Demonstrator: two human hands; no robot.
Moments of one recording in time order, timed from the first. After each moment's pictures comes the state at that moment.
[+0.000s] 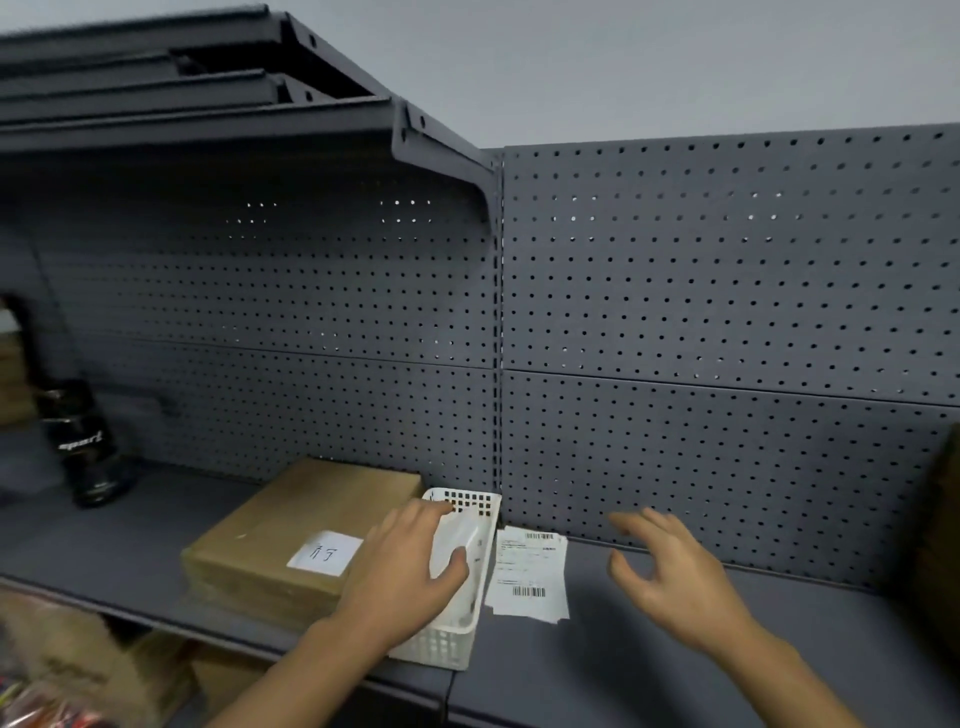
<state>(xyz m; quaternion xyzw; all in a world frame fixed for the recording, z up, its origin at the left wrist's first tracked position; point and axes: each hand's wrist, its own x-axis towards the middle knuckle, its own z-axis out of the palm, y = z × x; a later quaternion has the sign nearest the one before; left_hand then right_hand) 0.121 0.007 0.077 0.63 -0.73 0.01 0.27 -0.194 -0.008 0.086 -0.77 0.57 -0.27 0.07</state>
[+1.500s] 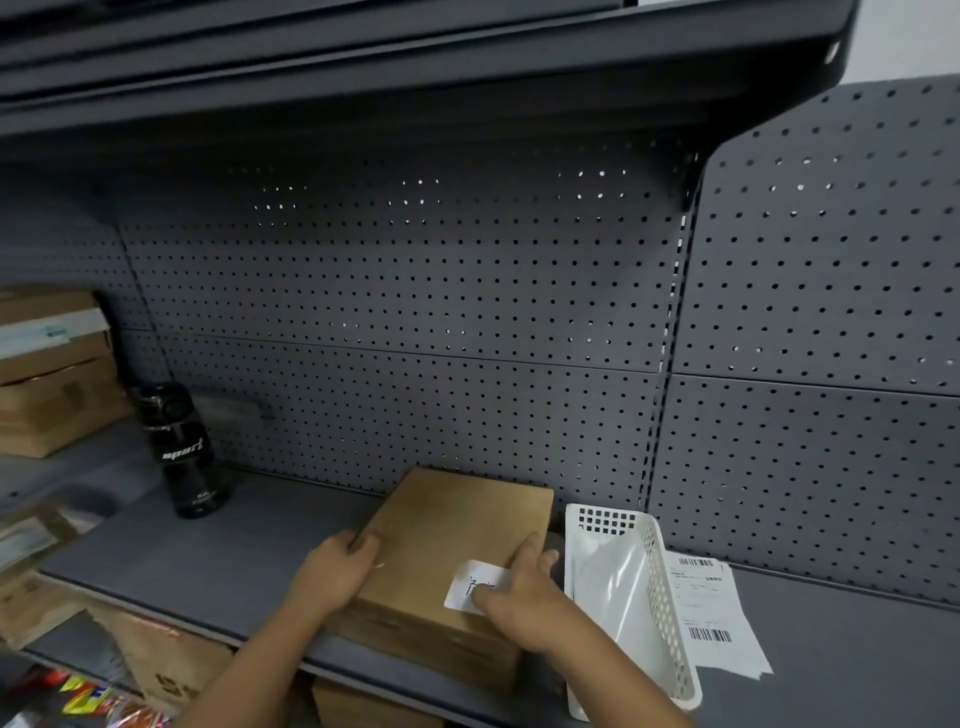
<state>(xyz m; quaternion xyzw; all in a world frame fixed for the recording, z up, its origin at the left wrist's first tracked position) 0.415 -0.073 0.030 0.78 -0.50 -0.26 0.26 0.152 -0.058 0.054 -0.65 0.61 -0.16 0.44</state>
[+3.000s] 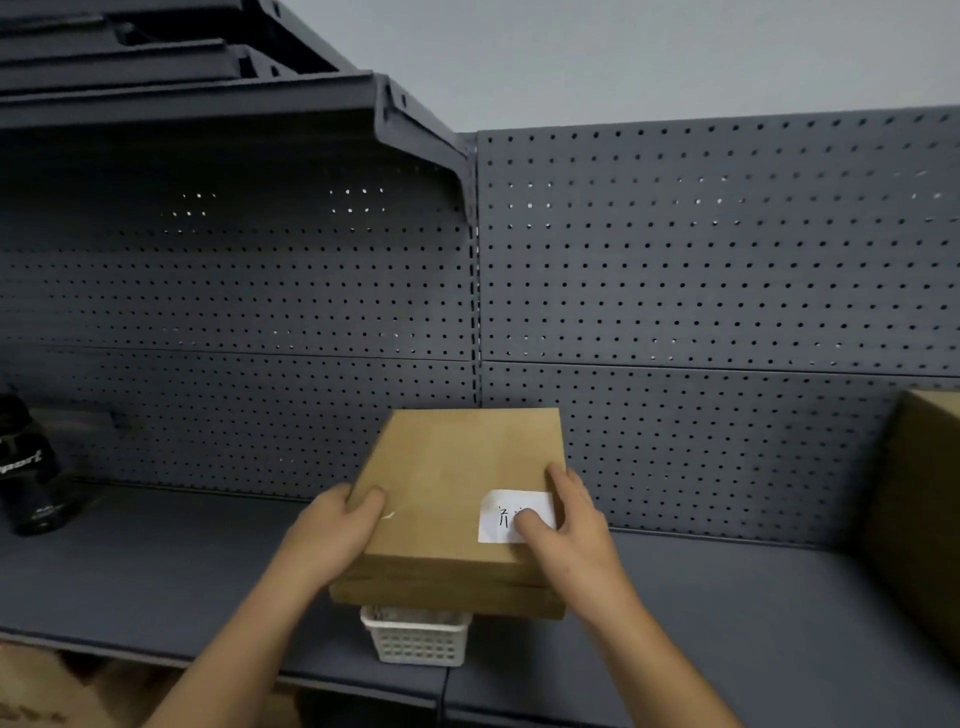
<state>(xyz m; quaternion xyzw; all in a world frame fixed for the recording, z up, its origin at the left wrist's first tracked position) 0.174 -0.011 0.125 0.70 -0.57 -0.27 0.34 -0.080 0.015 0.119 -0.59 0.60 -0.44 0.33</state>
